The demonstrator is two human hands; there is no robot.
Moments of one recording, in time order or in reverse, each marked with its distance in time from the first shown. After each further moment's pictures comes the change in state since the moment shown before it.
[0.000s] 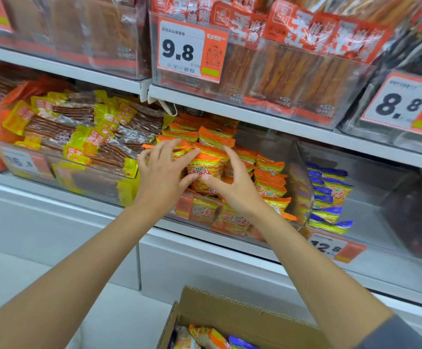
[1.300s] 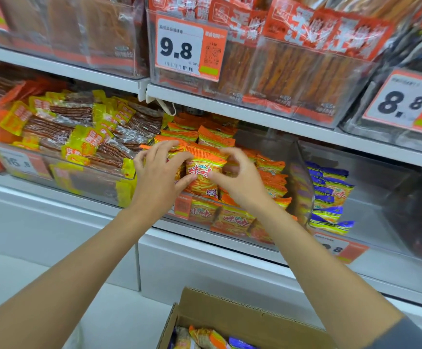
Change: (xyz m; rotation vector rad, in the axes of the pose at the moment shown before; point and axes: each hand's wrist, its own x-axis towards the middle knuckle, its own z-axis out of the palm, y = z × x) left_hand -0.004 -0.005 0.003 -0.085 0.042 0.000; right_hand 0.010 -0.003 -0.005 -0.015 0.128 0.001
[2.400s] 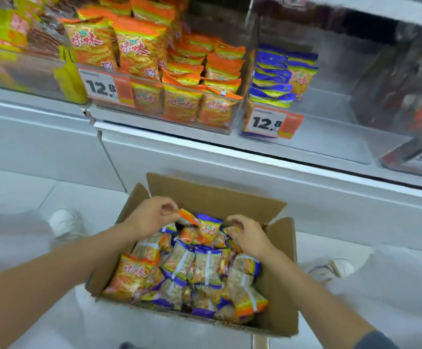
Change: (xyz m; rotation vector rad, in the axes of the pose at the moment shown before) left_hand -0.244 0.105 0.033 -0.422 -0.962 -0.387; right_hand -0.299 0.212 -0.045 -0.243 -0.410 0.568
